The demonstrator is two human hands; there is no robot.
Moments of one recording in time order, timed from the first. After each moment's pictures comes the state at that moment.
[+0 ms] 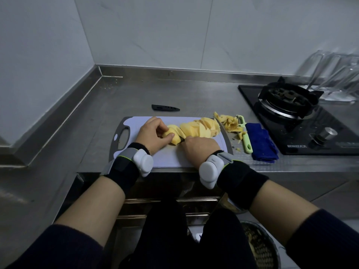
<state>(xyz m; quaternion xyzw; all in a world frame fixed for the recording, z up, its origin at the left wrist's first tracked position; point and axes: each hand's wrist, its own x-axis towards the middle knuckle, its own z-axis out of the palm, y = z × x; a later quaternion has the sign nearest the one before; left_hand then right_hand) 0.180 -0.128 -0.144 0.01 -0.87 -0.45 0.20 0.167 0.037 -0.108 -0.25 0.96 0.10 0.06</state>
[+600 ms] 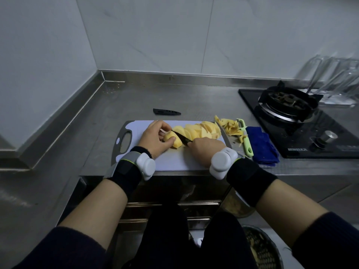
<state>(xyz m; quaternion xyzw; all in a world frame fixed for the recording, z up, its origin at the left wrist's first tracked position) 0.180 -0.125 -0.142 0.02 -0.87 -0.46 0.18 0.151 0.048 -0.101 -0.19 0.97 0.04 0.13</state>
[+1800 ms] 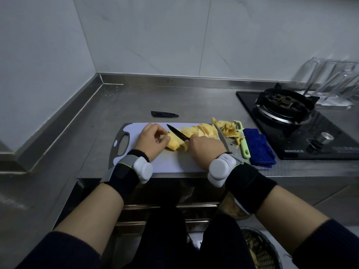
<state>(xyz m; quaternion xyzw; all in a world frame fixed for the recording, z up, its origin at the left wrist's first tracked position) 0.182 -0.126 -0.142 0.04 -0.87 -0.45 0.20 0.164 0.056 -0.093 -0.23 0.97 0.01 0.00</state>
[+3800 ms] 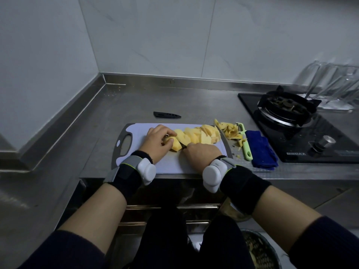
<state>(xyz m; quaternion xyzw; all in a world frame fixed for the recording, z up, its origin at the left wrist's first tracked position) 0.178 -0.126 -0.150 -0.04 -0.90 -0.39 0.18 0.155 0.042 -0.117 -0.28 0.95 0.12 0.05</state>
